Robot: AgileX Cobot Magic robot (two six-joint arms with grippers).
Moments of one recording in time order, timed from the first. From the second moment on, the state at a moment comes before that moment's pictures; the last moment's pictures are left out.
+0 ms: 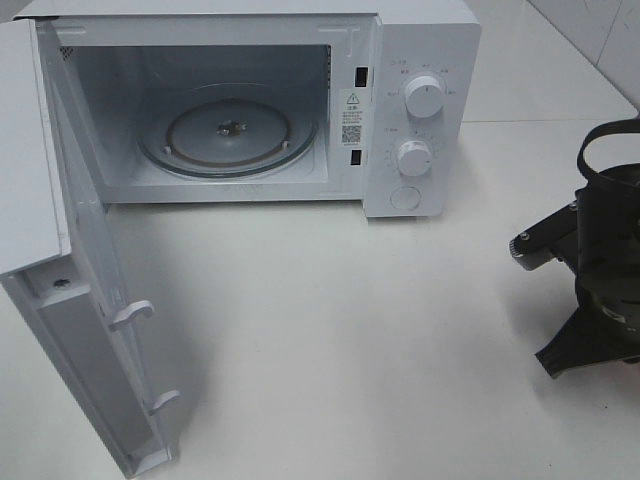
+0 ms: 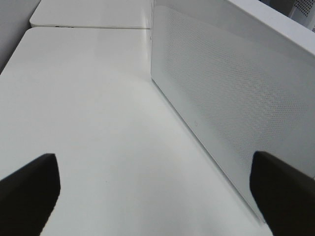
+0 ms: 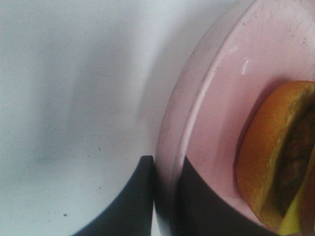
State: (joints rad) left arm 0.02 0.00 -0.50 -0.08 1.04 0.05; right arm 0.51 1.71 -0.60 -0.95 0.74 0.95
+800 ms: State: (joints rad) left arm 0.02 0.00 -0.50 -0.08 1.04 0.05; right arm 0.43 1.83 -0.66 -0.94 0.75 0.94
